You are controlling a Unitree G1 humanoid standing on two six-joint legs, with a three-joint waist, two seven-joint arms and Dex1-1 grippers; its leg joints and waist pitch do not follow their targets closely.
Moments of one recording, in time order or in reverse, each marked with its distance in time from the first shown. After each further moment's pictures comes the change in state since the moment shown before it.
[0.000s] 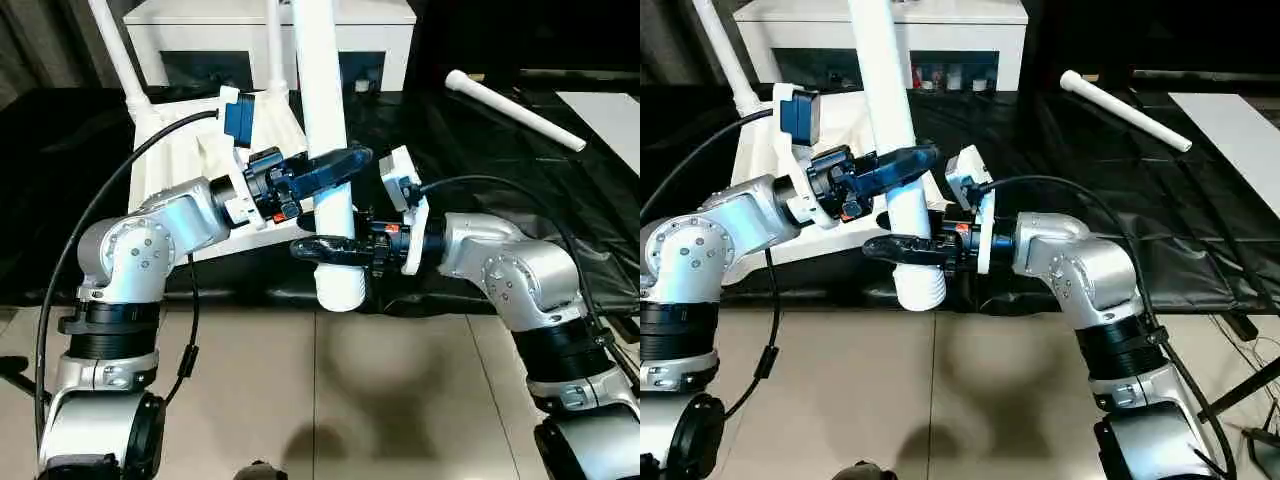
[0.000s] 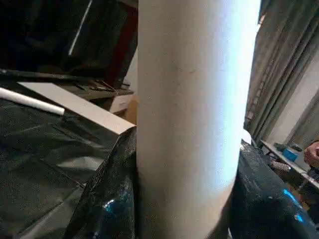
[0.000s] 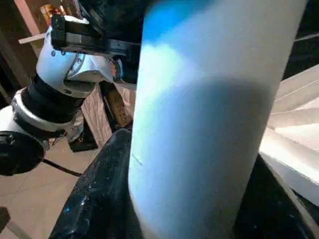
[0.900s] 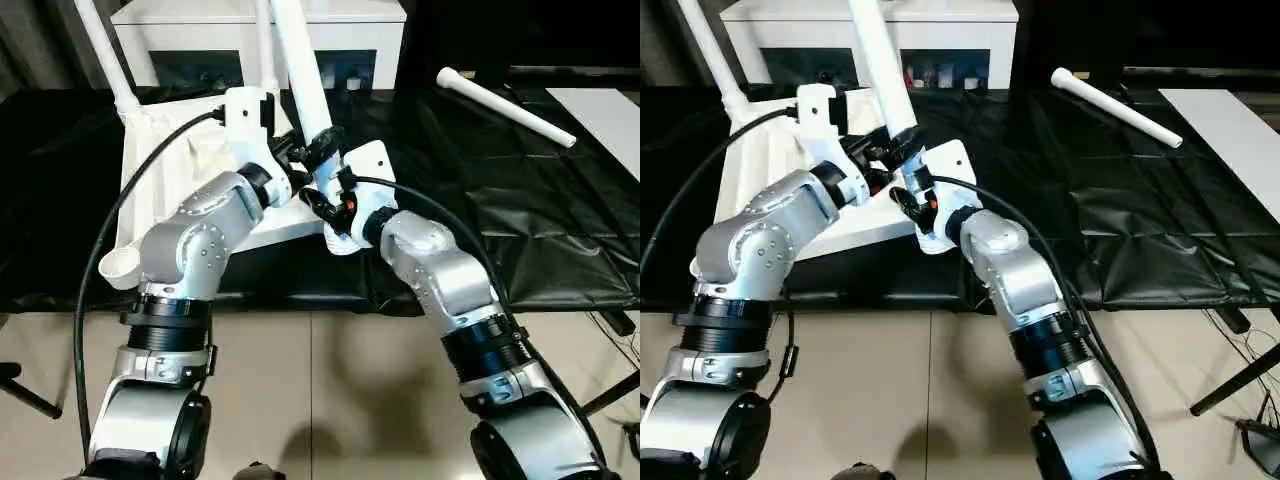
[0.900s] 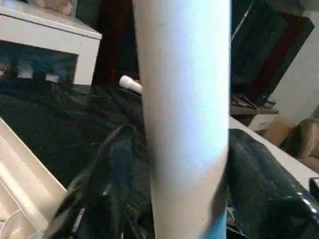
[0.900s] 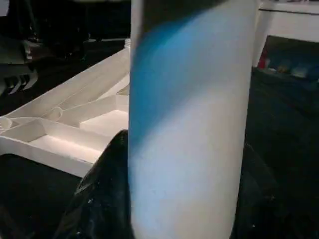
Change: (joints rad) left arm -0.043 -0.191 -0.002 0.125 0.329 -0.249 0.532; right arm -0.042 0.247 0.012 0.240 -0.417 -0.281 -0.709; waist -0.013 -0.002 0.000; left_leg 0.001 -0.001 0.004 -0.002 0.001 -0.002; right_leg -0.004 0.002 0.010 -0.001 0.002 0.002
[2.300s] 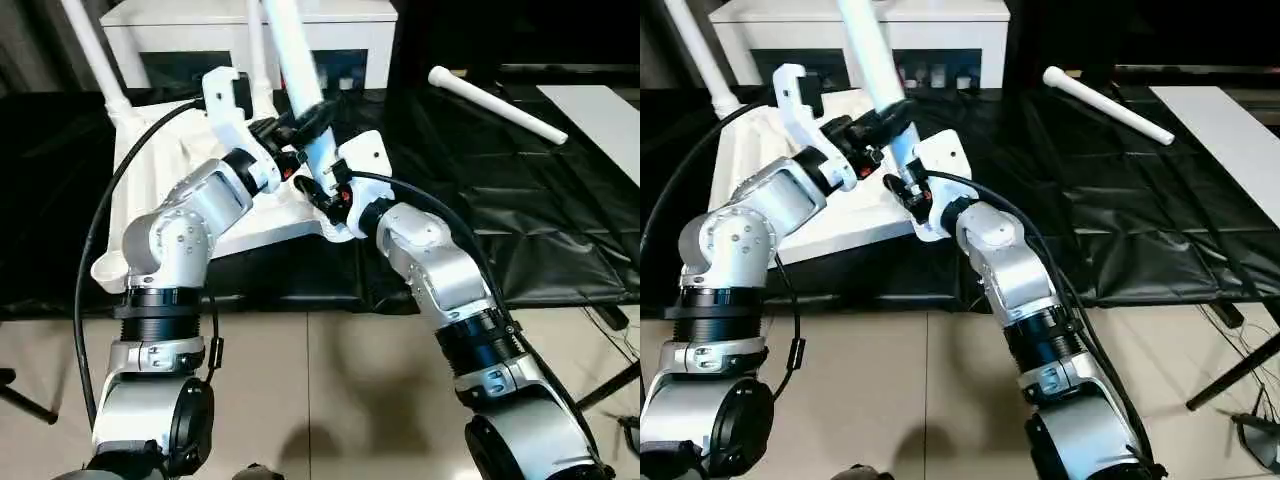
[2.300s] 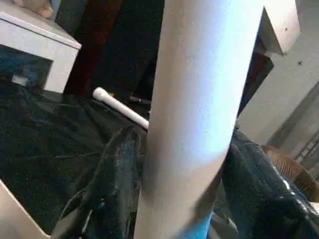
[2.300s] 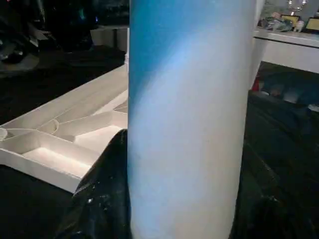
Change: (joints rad) left arm -0.038 0.000 0.113 0.010 -0.115 0.057 -0.041; right arm -0.029 0.010 -0.009 0.051 -0.042 -0.103 0.040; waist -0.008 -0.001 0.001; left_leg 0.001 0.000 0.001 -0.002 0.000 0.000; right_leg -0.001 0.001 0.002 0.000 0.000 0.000
